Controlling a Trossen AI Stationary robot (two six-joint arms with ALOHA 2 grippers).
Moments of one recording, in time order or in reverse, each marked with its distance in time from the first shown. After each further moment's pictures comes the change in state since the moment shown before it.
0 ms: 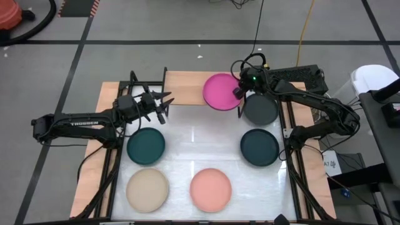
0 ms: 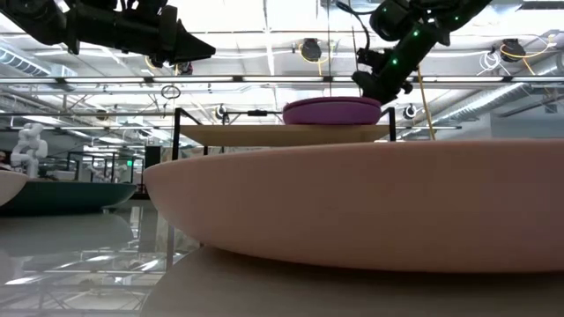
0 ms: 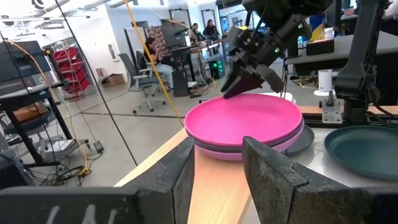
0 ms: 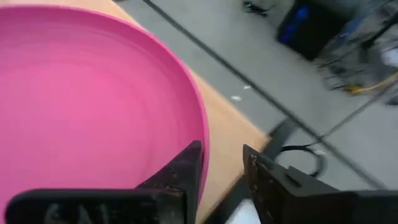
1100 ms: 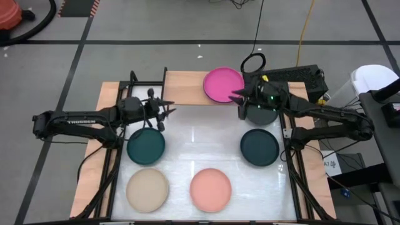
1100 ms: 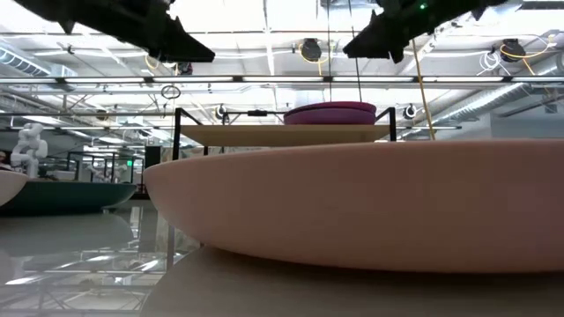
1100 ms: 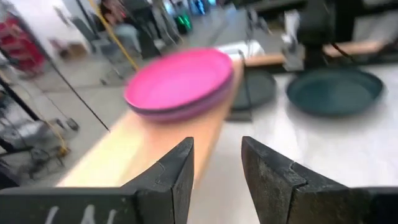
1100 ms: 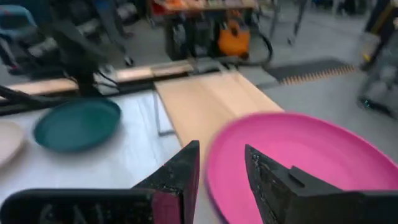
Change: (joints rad) left arm -0.114 0.005 0.137 -0.387 0.001 0.027; right arm 0.291 -0.277 -0.155 0.239 -0.238 0.051
